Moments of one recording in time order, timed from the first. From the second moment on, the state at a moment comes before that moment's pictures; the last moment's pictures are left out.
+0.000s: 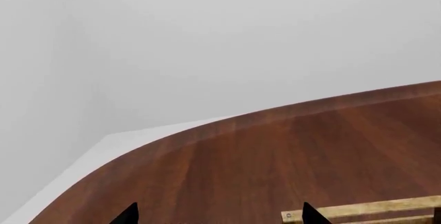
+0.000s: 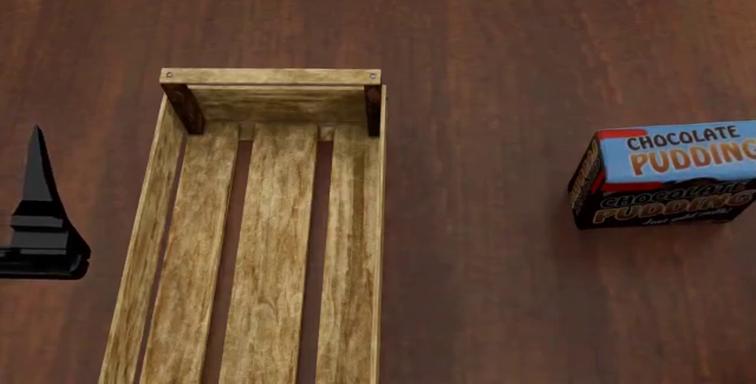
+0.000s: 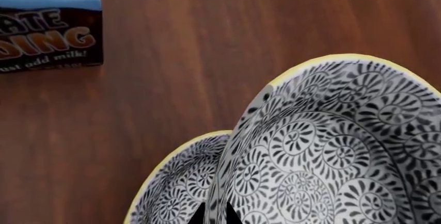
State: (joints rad) left arm -0.32 -0.40 0.12 0.47 -0.20 -0.32 -0.29; right arm 0.53 1.09 -0.11 -0.08 1.17 1.05 0.63
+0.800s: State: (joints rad) left arm -0.32 -0.41 0.14 0.45 -0.20 -0.31 -0.29; right arm 0.44 1.02 -0.13 -0.01 1.11 0.93 0.56
